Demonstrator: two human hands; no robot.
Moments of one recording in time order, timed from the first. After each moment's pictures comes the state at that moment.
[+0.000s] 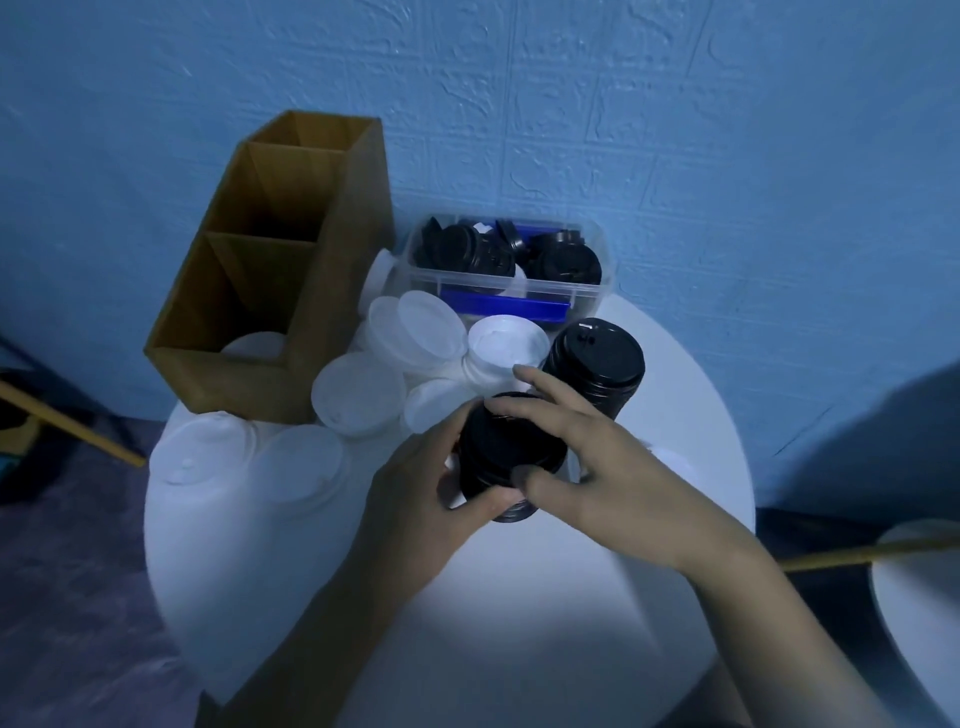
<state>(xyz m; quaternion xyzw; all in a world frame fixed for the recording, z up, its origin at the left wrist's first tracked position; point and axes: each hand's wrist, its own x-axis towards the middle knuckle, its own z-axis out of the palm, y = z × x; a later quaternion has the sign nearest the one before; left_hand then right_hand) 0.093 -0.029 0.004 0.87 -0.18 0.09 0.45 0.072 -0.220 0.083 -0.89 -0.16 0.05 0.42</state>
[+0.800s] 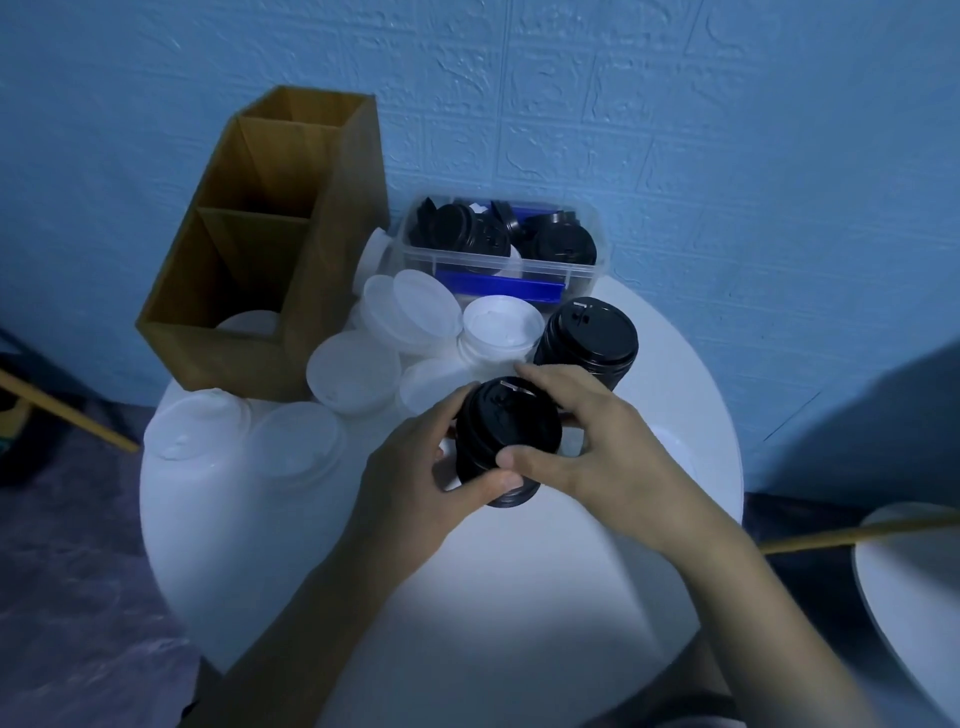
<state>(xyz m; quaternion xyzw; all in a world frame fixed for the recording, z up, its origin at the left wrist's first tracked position) 0.079 -0.028 0.016 0.85 -0.18 0.06 0.49 0.065 -0.223 0.069 -0.90 -0.09 0.00 0.43</state>
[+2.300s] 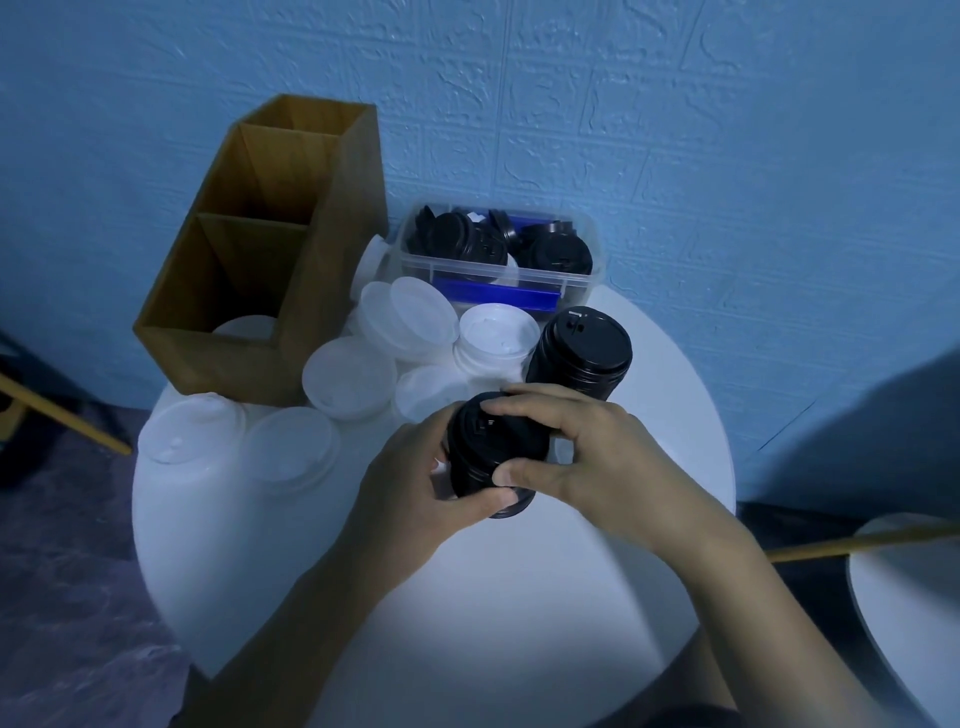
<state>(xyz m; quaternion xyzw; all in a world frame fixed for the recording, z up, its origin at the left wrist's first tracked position) 0.082 -0.027 0.007 0.86 -0.18 0.05 0.47 0.068 -0.226 0.082 -0.93 -0.14 0.02 0.35</state>
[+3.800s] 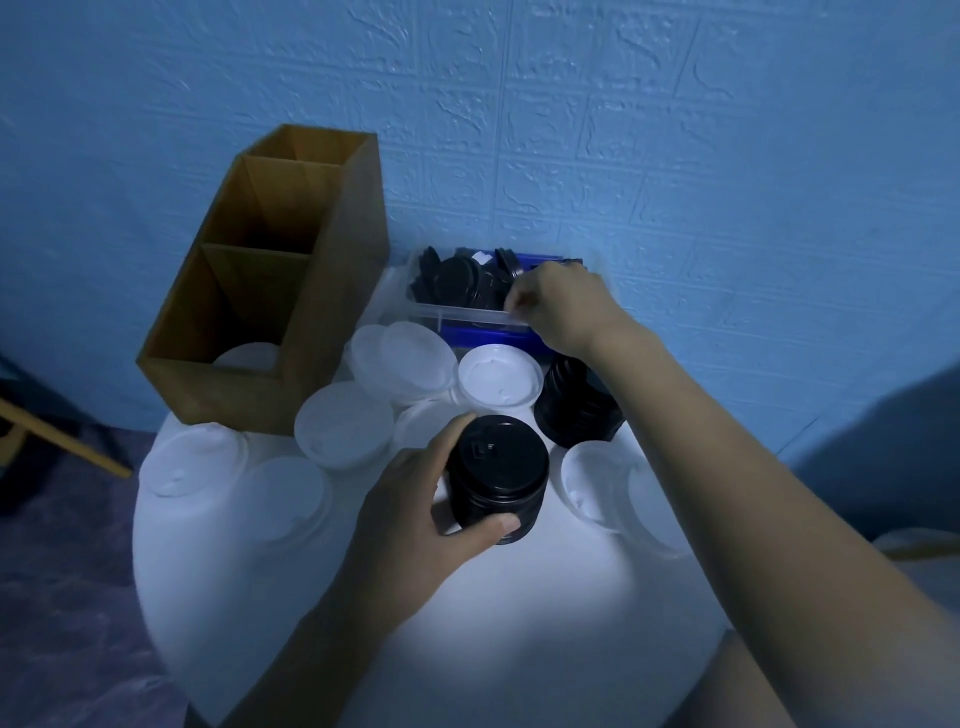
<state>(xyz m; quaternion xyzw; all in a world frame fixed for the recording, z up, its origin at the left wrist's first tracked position) 0.077 -0.025 0.014 0.88 -0.19 0.09 0.42 0.233 -0.224 0.113 -0.99 -0.08 -0.06 0.12</state>
